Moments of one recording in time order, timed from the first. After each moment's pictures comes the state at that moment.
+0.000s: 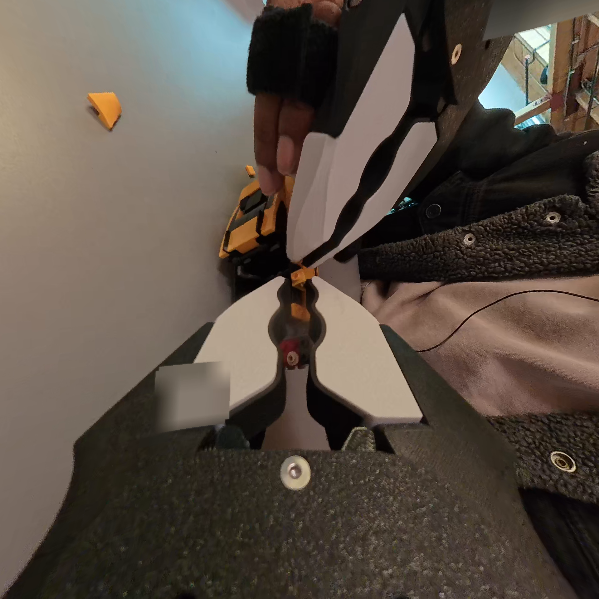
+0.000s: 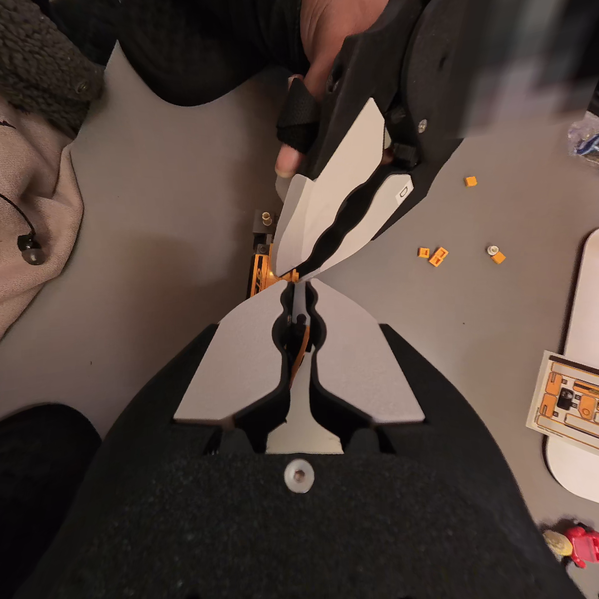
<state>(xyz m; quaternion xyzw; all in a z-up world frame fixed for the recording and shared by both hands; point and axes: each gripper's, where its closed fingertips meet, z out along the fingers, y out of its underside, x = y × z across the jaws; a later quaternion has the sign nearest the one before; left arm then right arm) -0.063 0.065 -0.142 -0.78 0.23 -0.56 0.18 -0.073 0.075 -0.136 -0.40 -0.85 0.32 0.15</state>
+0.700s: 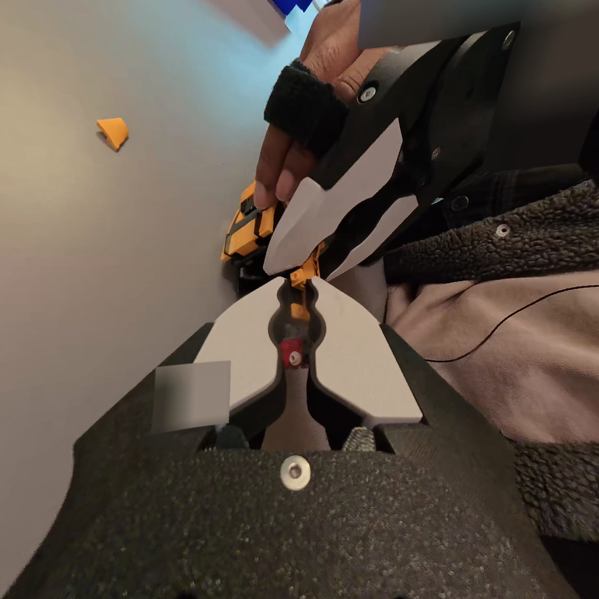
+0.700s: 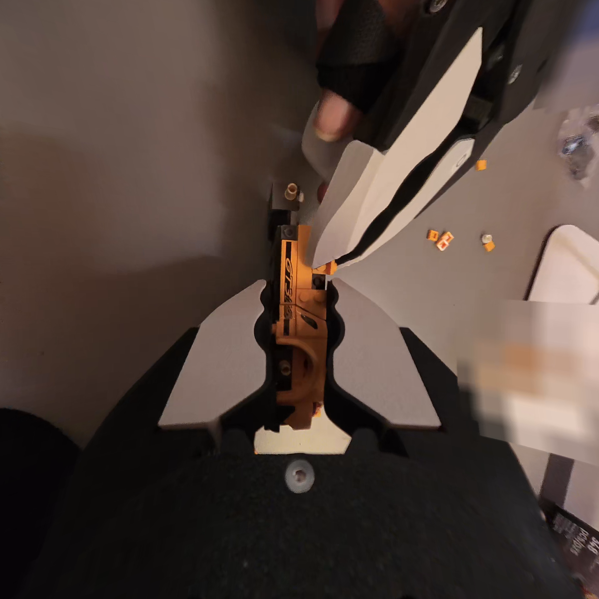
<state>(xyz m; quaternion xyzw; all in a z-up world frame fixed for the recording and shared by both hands) -0.054 0.060 -0.141 -0.79 0.25 -0.50 0.24 -0.054 0.061 -0.159 -0.36 -0.89 0.18 0.22</state>
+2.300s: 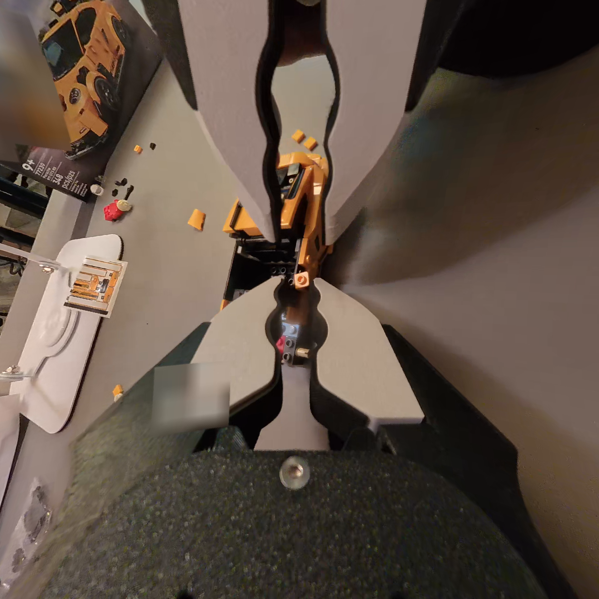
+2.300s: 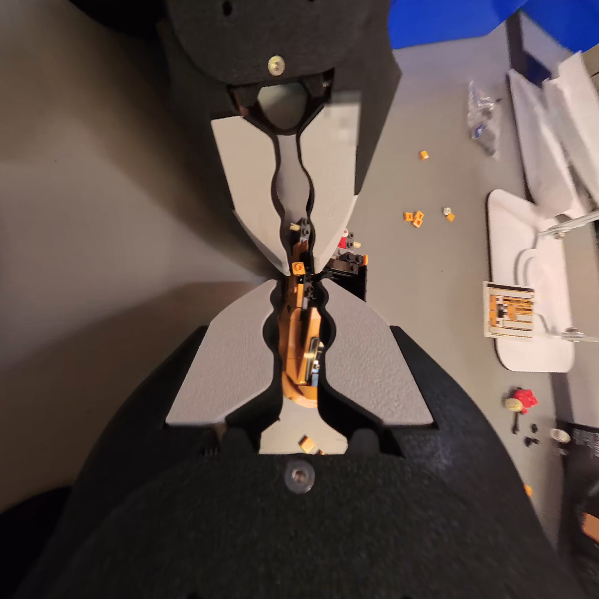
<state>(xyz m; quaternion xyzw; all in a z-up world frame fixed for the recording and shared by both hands) -0.045 0.054 -0.179 -0.72 0.52 -0.01 0.45 -0.036 0.044 -0.156 -0.43 -0.81 0.19 0.34</state>
